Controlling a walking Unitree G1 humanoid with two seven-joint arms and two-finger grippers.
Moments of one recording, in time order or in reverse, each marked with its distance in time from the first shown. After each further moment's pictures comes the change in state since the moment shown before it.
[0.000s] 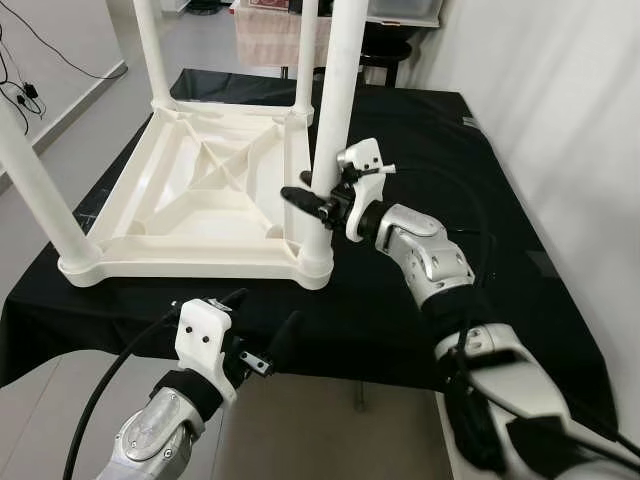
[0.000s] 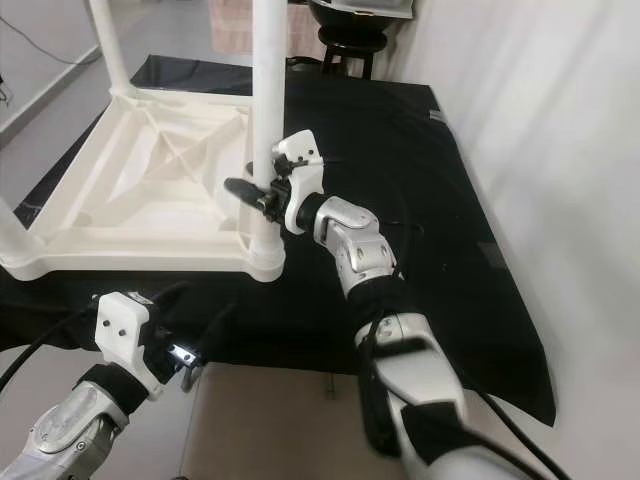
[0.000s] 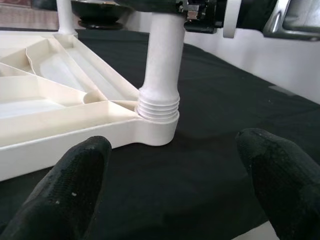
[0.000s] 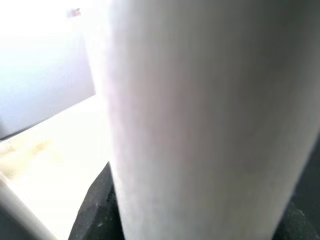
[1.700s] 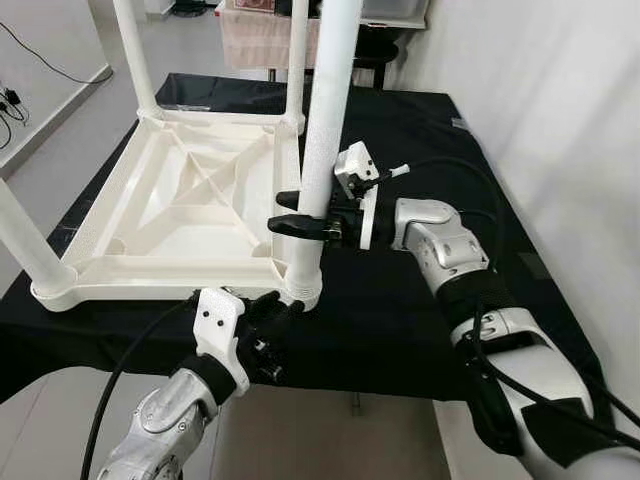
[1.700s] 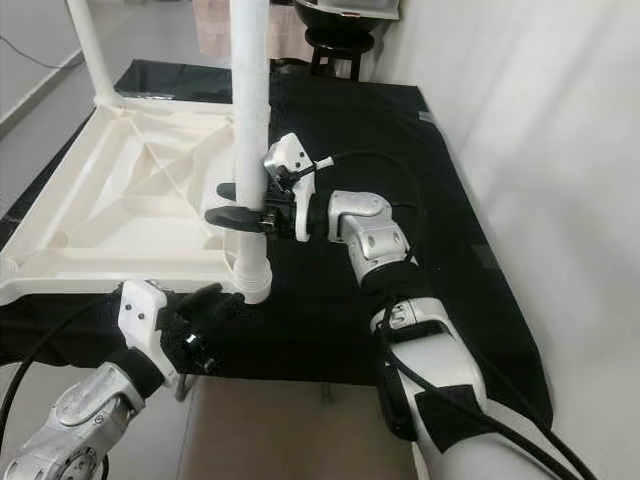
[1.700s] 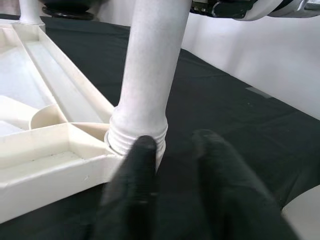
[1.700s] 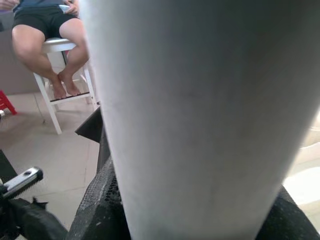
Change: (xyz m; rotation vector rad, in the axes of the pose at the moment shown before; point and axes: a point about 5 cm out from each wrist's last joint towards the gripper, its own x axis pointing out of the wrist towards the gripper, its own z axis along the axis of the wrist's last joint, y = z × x) left arm 0.020 -0.001 -0.007 -0.067 0.028 -0.096; right arm -0.012 -0.010 0.021 -0.109 0.055 0.743
